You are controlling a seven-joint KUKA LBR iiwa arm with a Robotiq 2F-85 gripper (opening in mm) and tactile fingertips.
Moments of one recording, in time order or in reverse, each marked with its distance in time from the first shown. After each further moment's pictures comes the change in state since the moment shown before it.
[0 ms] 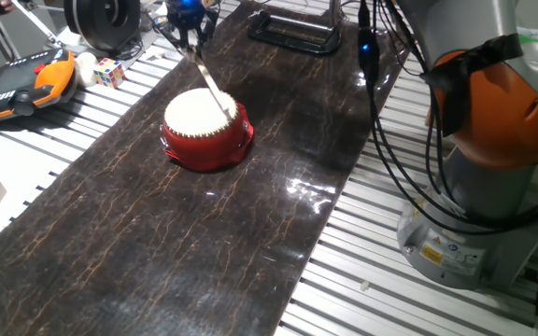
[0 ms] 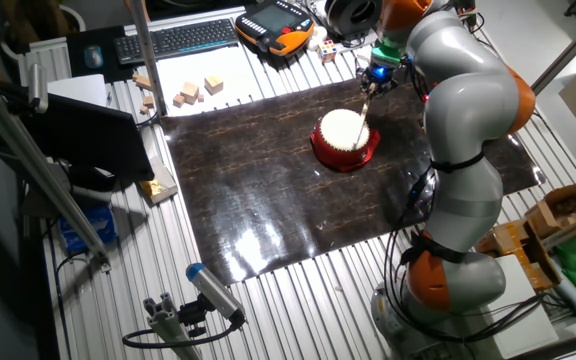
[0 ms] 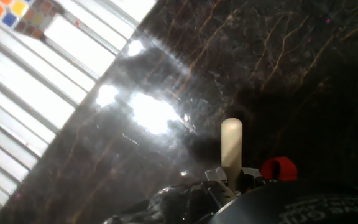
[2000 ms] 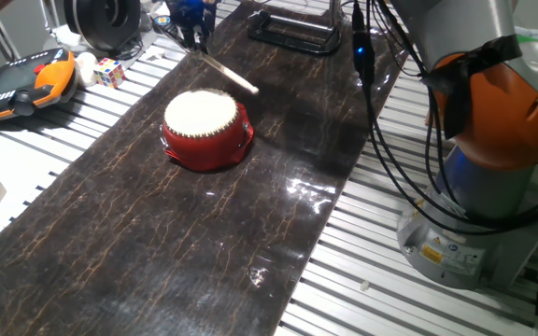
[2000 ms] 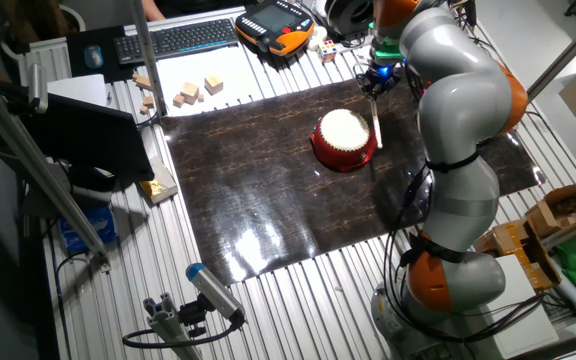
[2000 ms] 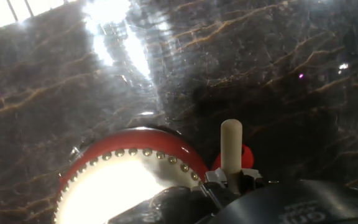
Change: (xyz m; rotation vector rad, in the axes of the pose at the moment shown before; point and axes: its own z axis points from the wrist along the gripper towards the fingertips) arm 0.008 -0.009 -0.008 0.097 0.016 -0.379
